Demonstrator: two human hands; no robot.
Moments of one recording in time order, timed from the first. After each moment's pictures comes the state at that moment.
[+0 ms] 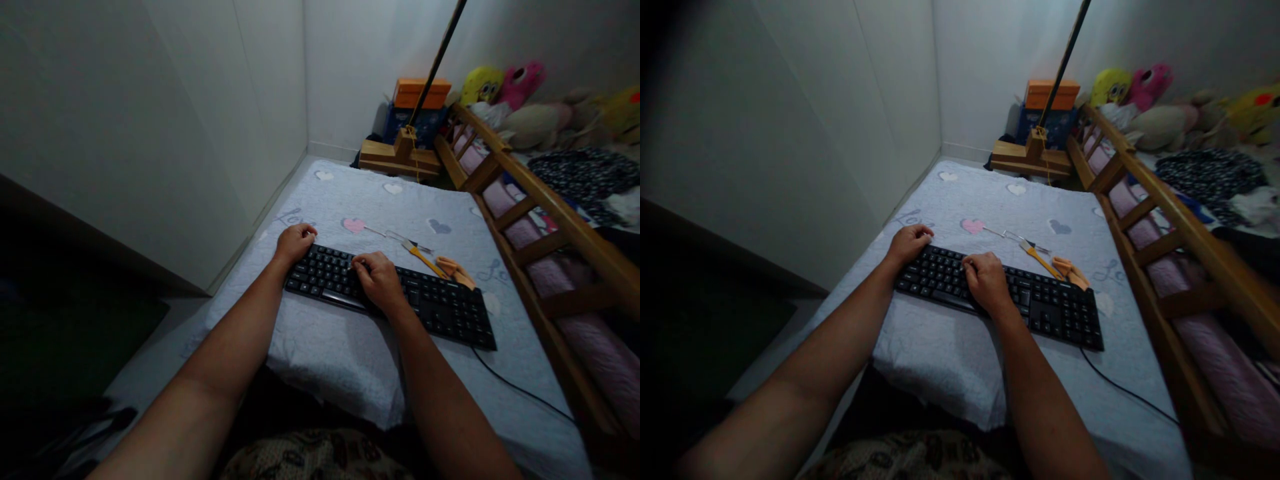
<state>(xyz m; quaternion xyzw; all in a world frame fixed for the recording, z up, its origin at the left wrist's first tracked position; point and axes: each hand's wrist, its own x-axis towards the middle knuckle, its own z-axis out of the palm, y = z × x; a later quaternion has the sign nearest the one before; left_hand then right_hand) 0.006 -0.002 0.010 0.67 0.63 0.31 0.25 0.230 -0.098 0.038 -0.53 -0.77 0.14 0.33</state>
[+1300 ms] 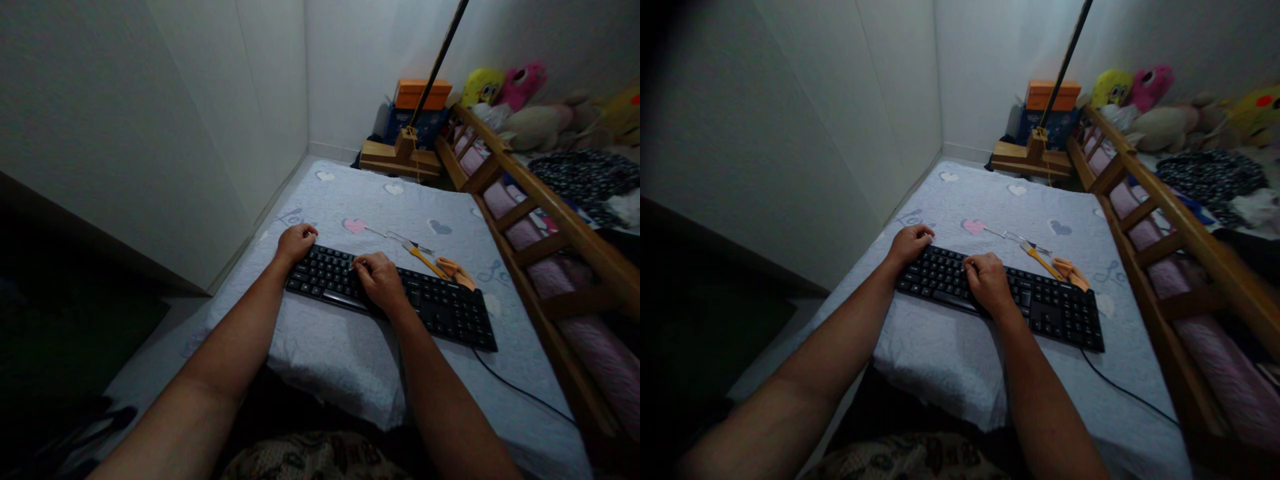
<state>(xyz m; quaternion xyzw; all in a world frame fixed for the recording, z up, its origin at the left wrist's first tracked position) 0.006 -0.001 0.009 0.67 0.62 0.31 0.26 0.232 -0.097 0.040 -0.53 -0.77 0.14 0.32</state>
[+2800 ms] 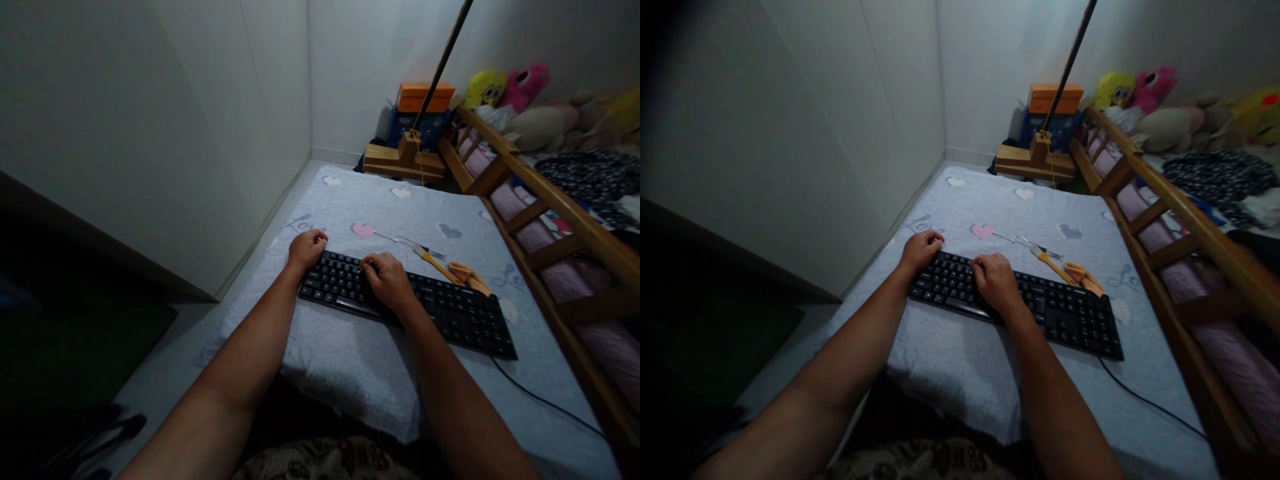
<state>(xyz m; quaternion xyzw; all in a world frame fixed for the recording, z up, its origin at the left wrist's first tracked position) 0.008 -0.001 0.006 0.67 0.63 0.31 0.24 0.222 -0.085 0.043 -0.55 -0.78 0.12 0.28</state>
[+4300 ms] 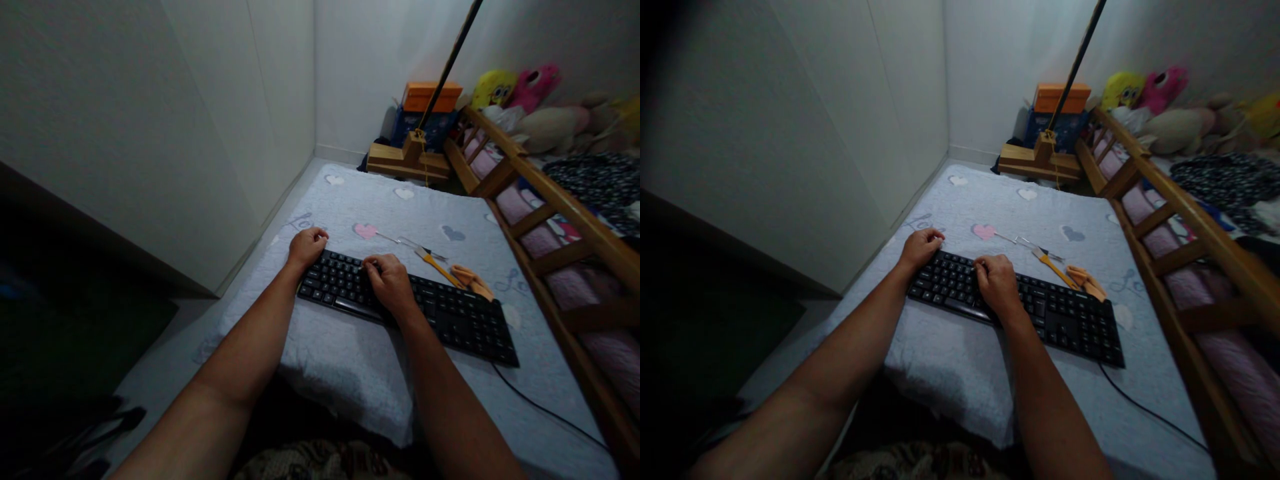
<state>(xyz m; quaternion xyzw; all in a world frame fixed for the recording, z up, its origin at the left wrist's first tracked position) 0.009 0.000 0.010 0.65 0.63 0.33 0.26 0.224 -0.085 0.037 -0.56 -0.75 0.13 0.33</state>
